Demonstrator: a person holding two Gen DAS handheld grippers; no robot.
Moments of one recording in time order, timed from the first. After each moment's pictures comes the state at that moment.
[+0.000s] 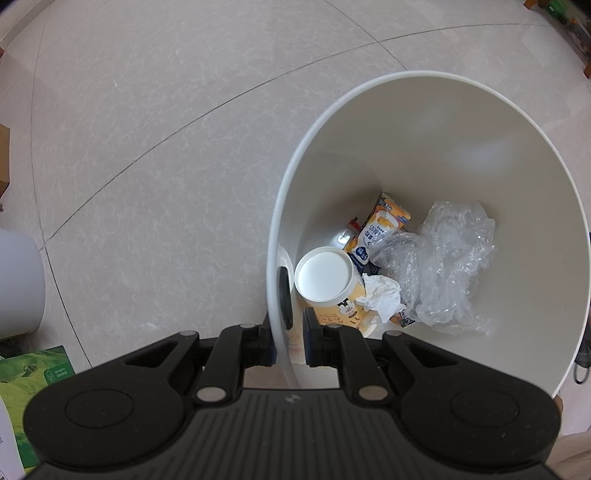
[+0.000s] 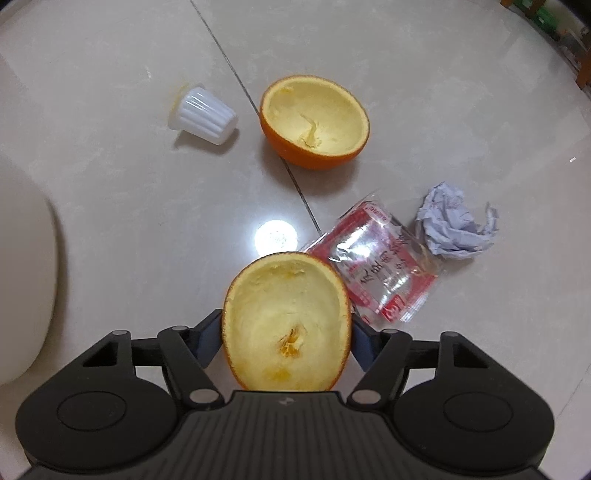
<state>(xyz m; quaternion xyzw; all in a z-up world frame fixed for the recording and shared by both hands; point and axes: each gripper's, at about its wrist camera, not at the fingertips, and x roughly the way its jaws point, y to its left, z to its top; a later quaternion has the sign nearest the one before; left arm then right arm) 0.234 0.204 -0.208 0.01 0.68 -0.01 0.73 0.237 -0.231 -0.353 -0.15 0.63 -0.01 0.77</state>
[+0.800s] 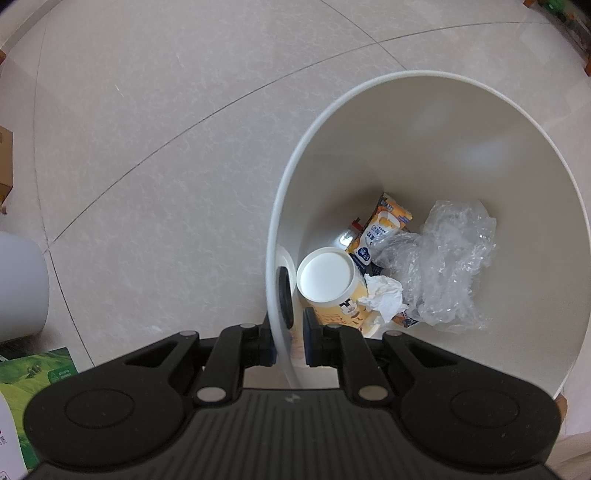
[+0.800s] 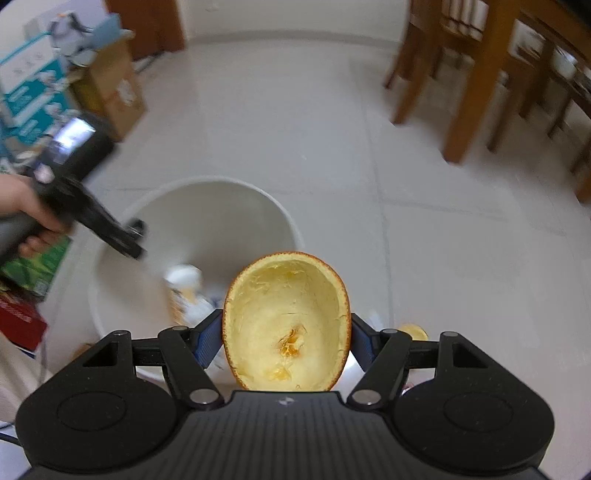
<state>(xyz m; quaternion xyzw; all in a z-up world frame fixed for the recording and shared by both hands) 0.232 0.200 -0.209 0.02 0.68 0.00 0.73 0.164 -0.058 -0.073 -0.24 0.49 0.26 0.80</state>
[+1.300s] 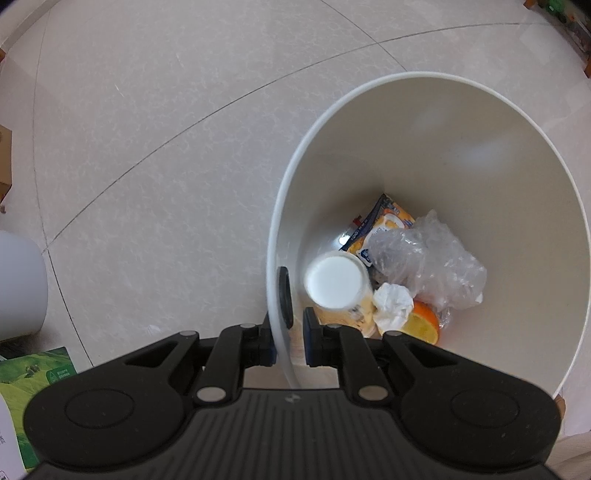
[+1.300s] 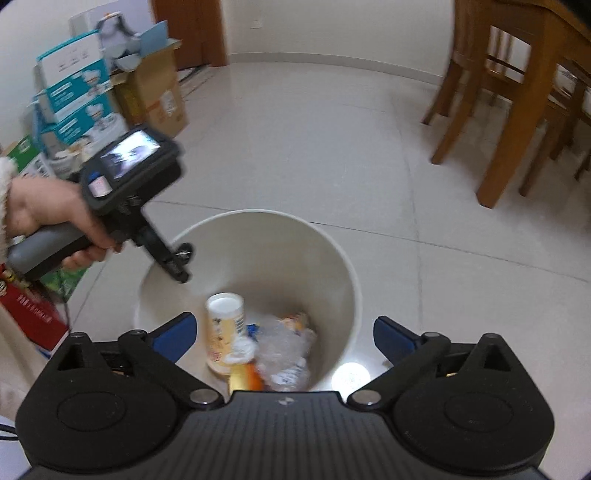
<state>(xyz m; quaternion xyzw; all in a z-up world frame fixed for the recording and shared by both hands) 0.231 0.202 -0.208 0.01 0.68 0.00 0.73 0.154 -0.048 -0.063 -0.24 0.46 0.29 0.81</state>
